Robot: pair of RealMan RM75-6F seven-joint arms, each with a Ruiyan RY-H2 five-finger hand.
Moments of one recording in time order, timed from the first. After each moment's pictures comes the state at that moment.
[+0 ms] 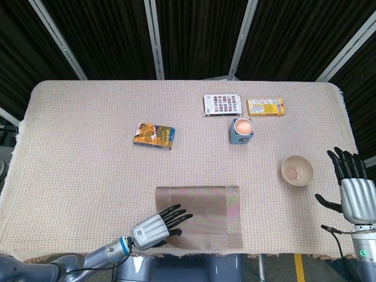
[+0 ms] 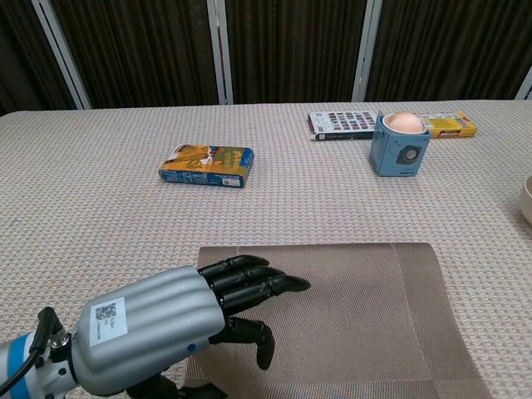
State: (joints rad) left arm -0.58 -1.80 0.18 -1.24 1.96 1.22 0.06; right arm 0.14 -1.03 0.13 -1.74 -1.45 1.48 -0.08
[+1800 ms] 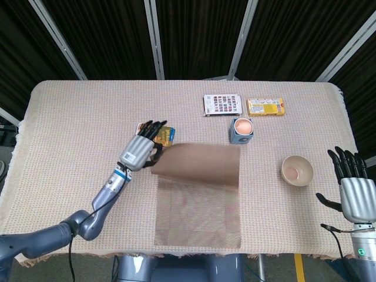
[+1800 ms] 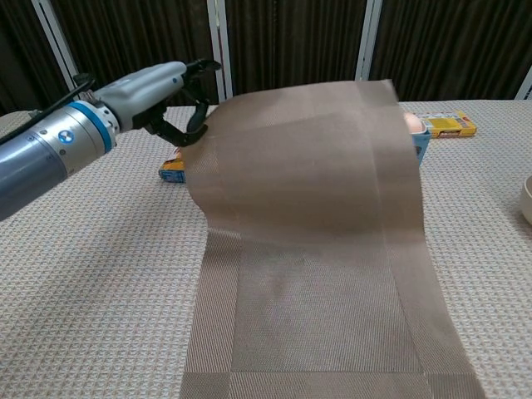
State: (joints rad) left arm -0.77 -1.74 -0.34 -1.16 1.40 0.98 0.05; right arm 0.14 -1.05 0.14 -1.73 -1.44 1.49 -0.14
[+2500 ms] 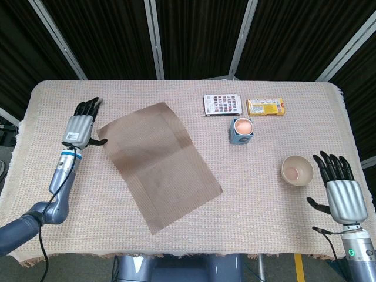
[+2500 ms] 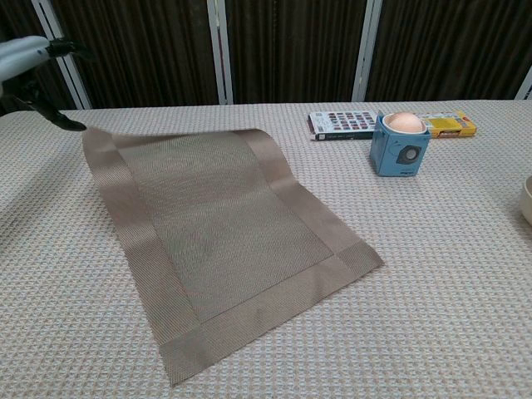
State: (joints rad) left arm -0.66 -1.52 -0.36 -1.12 1.19 0.96 0.06; right arm 0.16 -1.08 0.10 -1.72 -1.49 1.43 -0.18
